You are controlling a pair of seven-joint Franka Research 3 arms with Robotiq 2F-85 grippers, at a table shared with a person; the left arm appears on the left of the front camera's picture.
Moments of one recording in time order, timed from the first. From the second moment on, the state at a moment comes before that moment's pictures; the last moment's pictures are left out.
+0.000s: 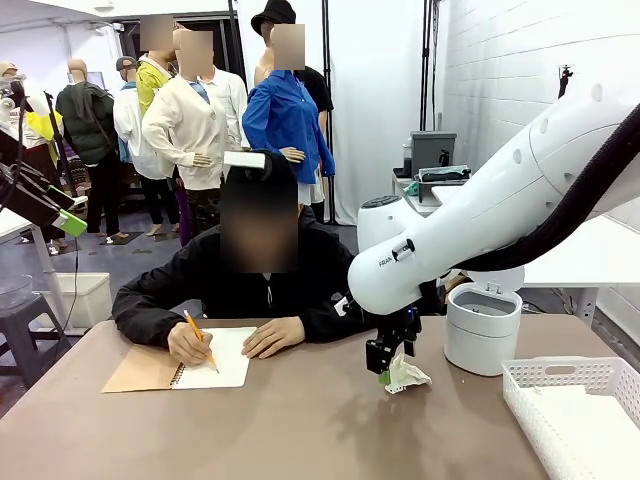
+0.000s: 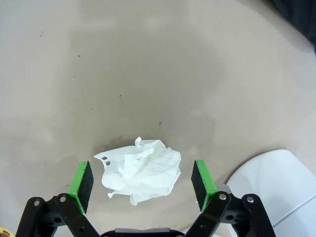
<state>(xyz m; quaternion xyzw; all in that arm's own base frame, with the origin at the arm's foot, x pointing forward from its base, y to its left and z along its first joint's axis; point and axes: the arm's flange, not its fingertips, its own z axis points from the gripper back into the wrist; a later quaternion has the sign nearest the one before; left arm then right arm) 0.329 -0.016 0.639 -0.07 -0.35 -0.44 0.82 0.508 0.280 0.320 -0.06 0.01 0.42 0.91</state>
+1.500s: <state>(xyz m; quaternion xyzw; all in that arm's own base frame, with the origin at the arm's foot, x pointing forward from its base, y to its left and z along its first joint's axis) 0.329 -0.016 0.639 -0.07 -0.35 -0.44 0.82 0.510 0.280 0.317 -0.05 0.01 0.41 0.91</state>
